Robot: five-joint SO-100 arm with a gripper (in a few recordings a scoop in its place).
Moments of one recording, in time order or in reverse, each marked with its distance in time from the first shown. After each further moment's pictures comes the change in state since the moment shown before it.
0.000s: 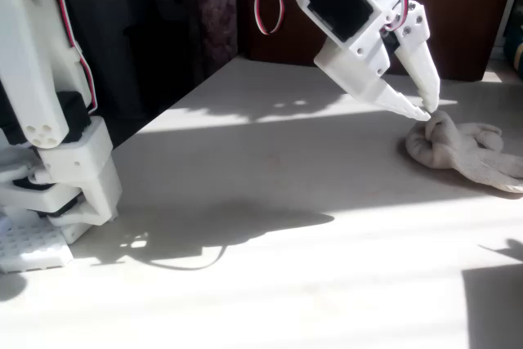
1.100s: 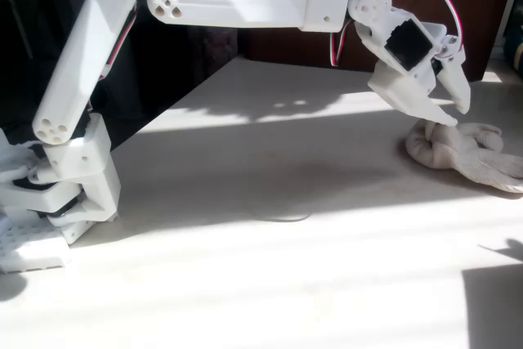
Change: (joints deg) arm -6.9 -28.0 -30.5 2.5 0.0
